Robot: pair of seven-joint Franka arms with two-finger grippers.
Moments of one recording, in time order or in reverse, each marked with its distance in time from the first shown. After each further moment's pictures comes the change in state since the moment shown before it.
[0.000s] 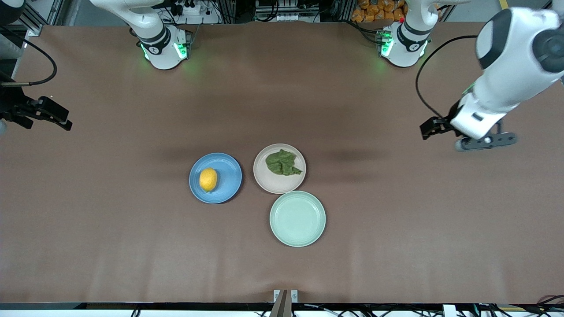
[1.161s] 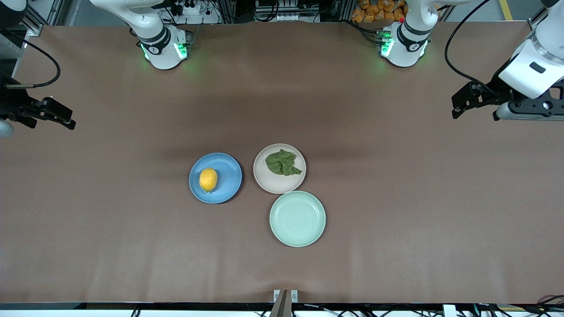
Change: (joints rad) left arm -0.008 0.008 0.005 0.317 0.002 -0.281 0.136; right arm 0.000 0.014 0.005 0.009 0.000 -0.028 0.000
